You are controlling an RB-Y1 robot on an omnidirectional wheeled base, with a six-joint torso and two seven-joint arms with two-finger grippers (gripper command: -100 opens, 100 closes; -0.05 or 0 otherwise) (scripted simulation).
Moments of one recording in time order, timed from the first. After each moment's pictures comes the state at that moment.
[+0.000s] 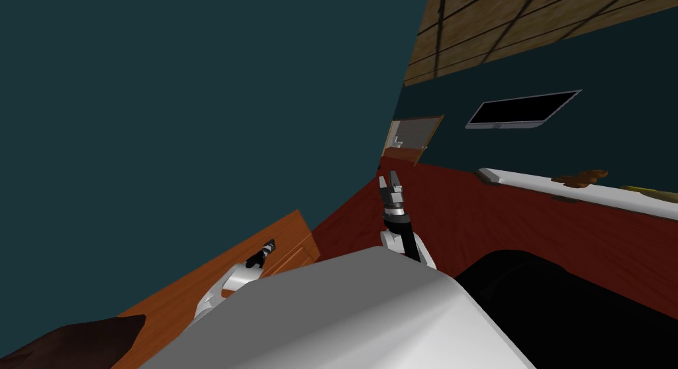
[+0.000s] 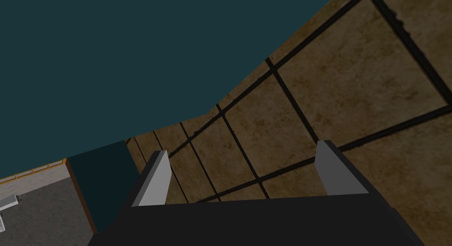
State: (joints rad) left arm 0.10 0.54 -0.22 -1.18 -0.06 0.48 -0.10; right arm 0.52 -0.01 -0.07 -2.32 0.10 -0.54 -0.03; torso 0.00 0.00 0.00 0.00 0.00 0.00
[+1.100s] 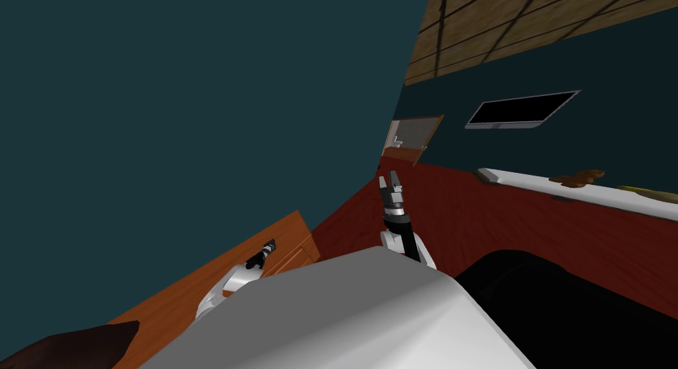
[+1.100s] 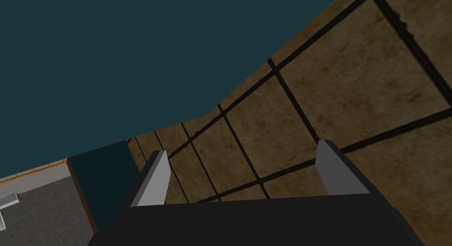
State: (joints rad) left arm 0.09 0.53 -0.21 -1.13 -0.07 0.45 -0.10; right arm 0.52 -0.01 -0.07 -2.32 0.10 -0.54 -0.03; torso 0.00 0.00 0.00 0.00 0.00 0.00
